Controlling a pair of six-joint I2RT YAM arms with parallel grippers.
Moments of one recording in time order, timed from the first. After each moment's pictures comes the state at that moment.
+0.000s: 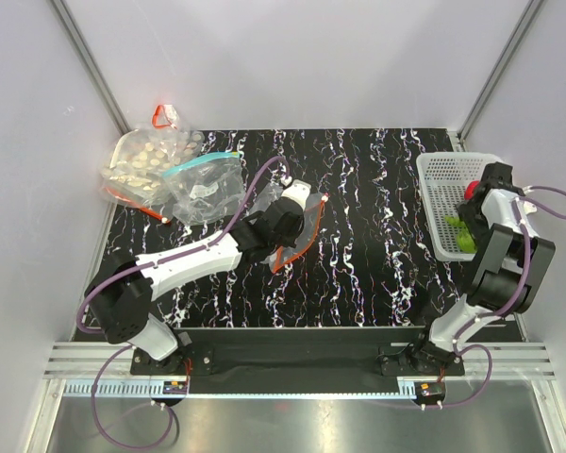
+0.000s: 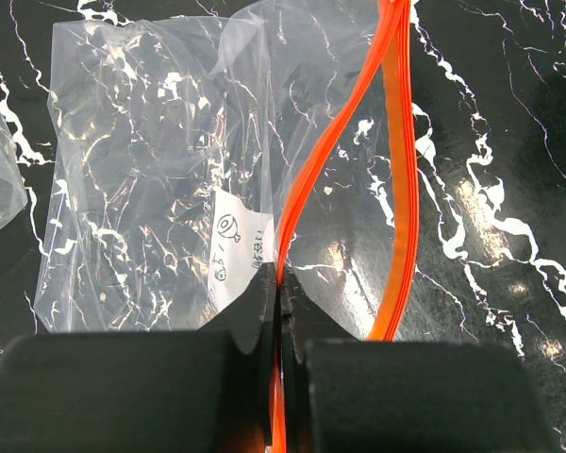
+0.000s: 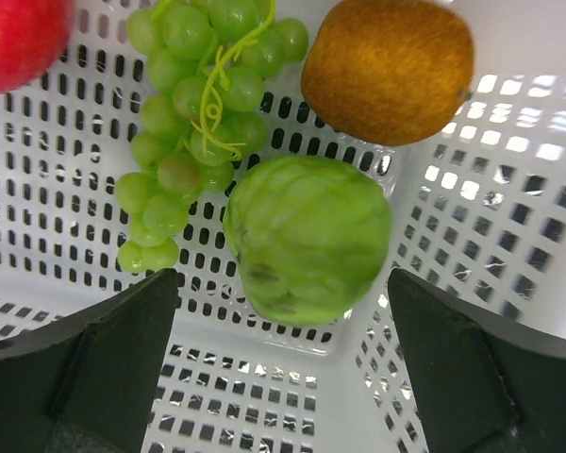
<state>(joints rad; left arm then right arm) -0.91 1.54 1.09 -0.23 -0.37 -0.28 -0.42 1.68 1.23 -0.70 0.36 0.84</state>
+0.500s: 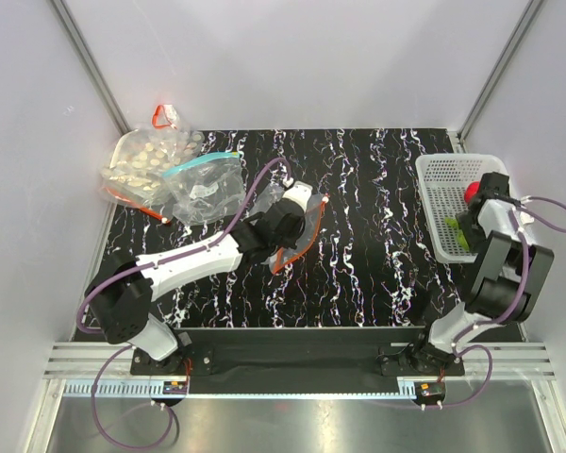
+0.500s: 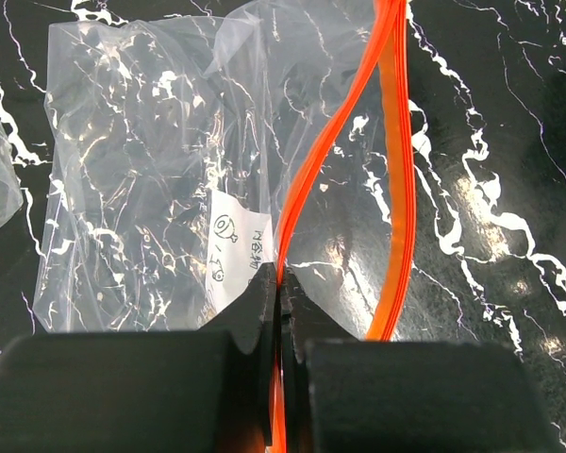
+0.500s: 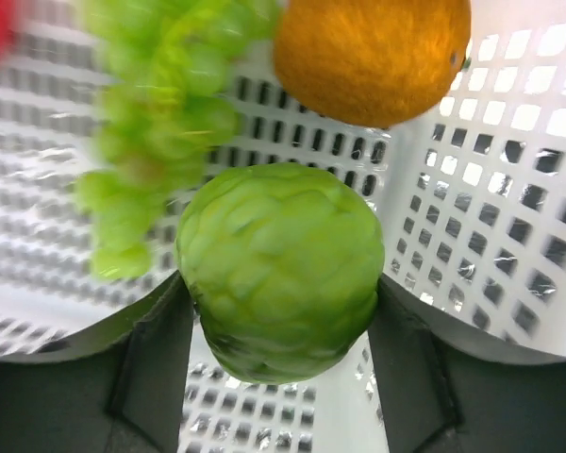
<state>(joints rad) -0.91 1.54 1.09 -0.23 -0.37 -0.28 -0.42 1.67 1.11 -0.61 0.35 0.90</state>
